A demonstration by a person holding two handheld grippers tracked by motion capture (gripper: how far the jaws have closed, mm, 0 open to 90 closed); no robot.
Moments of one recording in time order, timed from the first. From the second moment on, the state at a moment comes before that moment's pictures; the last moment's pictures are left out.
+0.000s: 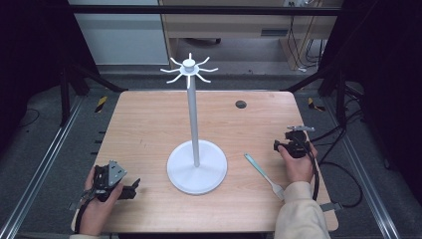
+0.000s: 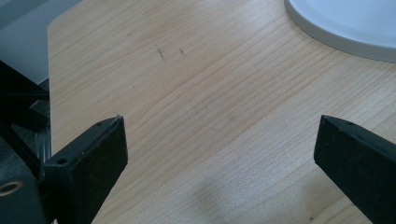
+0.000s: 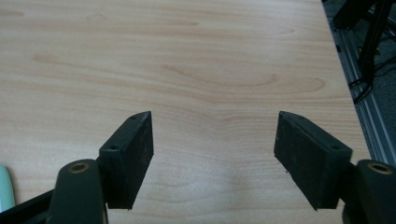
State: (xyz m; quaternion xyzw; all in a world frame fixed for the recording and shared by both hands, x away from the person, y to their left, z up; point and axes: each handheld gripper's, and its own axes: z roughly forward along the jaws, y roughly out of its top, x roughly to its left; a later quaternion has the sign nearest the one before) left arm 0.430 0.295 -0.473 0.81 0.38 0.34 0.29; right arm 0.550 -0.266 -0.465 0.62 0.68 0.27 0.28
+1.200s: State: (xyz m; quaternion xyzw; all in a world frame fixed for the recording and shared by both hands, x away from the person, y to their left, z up) left arm 0.430 0.294 -0.473 0.81 0.38 0.34 0.28; right arm 0.540 -0.195 -0.474 0.47 0.83 0.22 0.19
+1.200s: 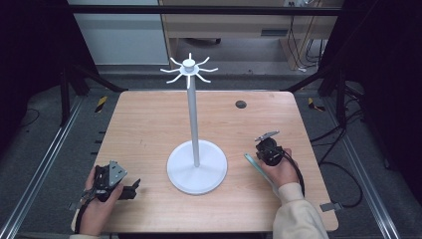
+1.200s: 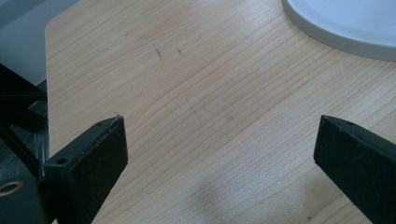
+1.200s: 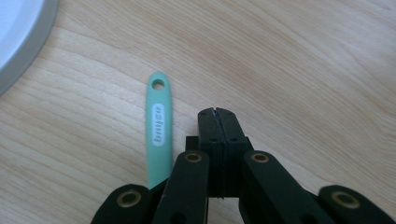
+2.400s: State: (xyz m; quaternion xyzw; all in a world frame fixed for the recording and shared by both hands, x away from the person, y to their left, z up) left arm 0.430 0.294 -0.474 0.82 0.38 0.33 0.28; right arm 0.518 -0.160 -0.477 0.37 0.89 0.24 0.08
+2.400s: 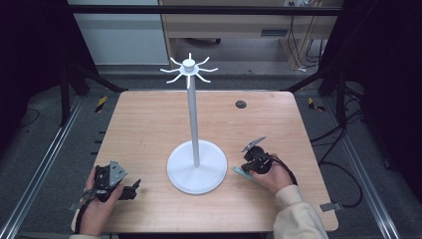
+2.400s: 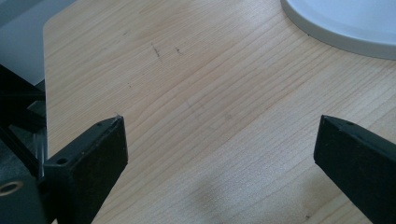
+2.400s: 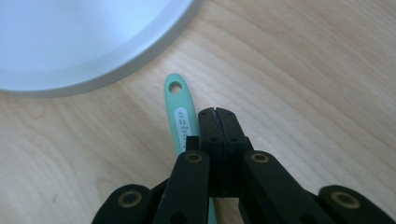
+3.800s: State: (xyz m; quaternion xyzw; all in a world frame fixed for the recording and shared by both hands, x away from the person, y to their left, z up) left arm 0.429 0.295 -0.474 0.82 0.38 0.33 0.28; right arm 0.489 -0.190 -0.450 0.29 0.95 0.13 0.07
